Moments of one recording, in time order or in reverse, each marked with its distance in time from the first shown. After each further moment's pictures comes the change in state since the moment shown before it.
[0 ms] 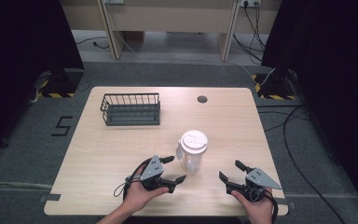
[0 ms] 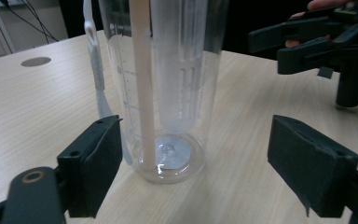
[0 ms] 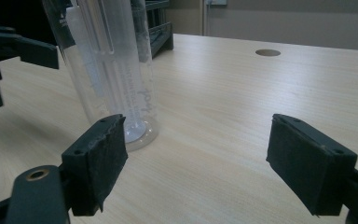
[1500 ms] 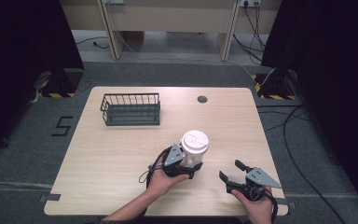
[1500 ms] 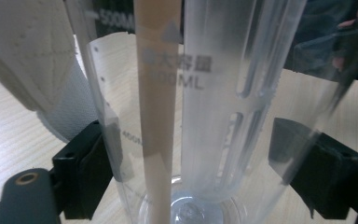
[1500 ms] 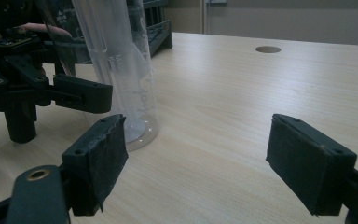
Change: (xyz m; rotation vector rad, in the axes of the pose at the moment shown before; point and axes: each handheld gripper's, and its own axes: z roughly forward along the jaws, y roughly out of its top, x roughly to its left) left arm 0.009 0.008 0.072 -0.002 0.041 -0.024; right arm -0.003 -0.003 0.003 0.005 0.003 0.015
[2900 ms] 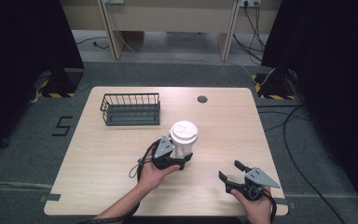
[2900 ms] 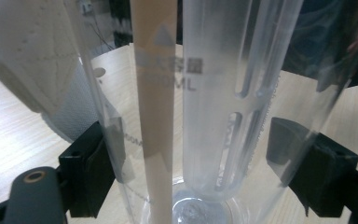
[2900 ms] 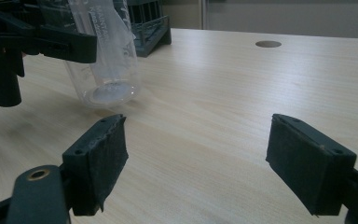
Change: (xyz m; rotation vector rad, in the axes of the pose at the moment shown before) left arm 0.026 0.020 -0.028 0.007 0.090 0.000; right arm -0.001 -0.003 0.003 0.007 -0.004 0.006
